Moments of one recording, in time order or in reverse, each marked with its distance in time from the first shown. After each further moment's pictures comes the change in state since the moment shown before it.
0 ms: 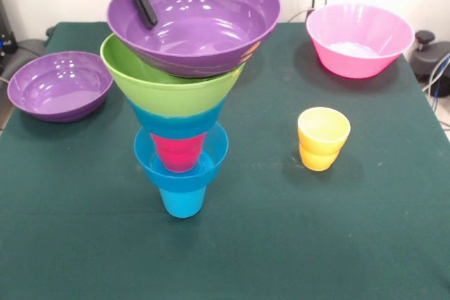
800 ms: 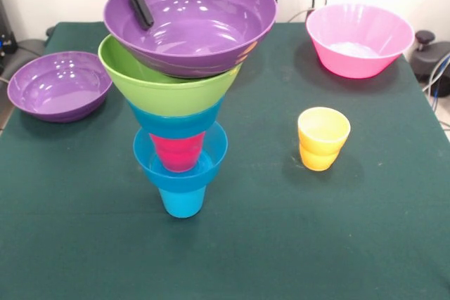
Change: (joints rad) arm -0.008 0.000 0.000 -0.003 -0.012 0.000 0.000
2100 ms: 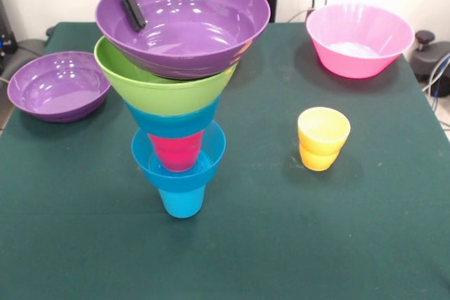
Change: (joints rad) arm -0.002 0.000 0.000 -0.010 -0.015 0.000 0.000
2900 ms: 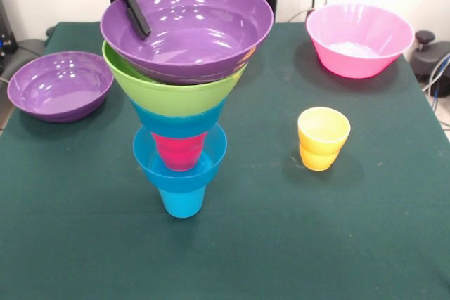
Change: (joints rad) arm 0.000 0.042 0.000 -0.012 -0.002 0.000 0.000
